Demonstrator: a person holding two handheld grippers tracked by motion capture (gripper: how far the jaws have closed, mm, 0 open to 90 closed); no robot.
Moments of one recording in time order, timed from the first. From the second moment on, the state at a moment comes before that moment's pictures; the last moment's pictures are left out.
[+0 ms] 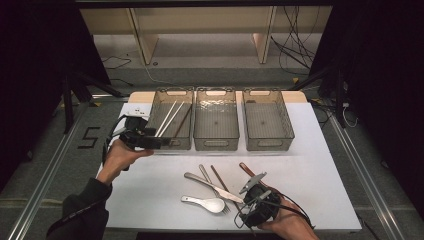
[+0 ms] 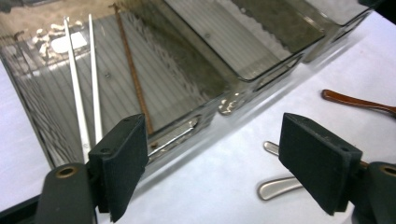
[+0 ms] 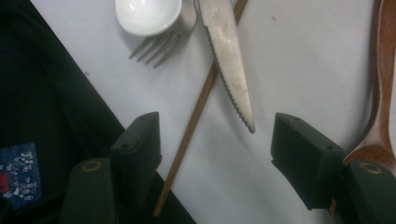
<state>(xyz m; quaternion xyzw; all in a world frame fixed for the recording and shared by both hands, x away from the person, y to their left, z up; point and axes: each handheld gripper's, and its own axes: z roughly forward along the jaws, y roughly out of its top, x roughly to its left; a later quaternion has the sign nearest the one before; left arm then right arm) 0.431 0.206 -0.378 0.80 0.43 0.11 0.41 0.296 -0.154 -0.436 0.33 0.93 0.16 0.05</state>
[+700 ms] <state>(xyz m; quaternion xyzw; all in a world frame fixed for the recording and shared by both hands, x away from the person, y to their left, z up) 0.382 0.196 -0.395 0.81 0.39 0.14 0.41 0.294 -0.141 -0.453 0.31 0.94 0.11 0.02</state>
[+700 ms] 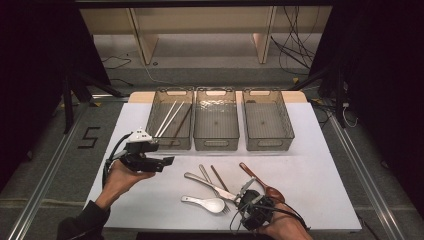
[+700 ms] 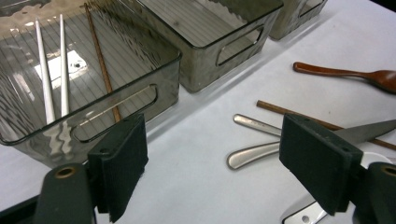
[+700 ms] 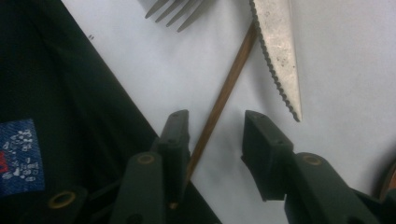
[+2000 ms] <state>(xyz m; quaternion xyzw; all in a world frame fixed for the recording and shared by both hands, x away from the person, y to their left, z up) 0.381 0.194 -0.403 0.82 0.38 0.13 0.40 0.321 -0.168 -0.447 0.33 0.94 0.06 0.07</state>
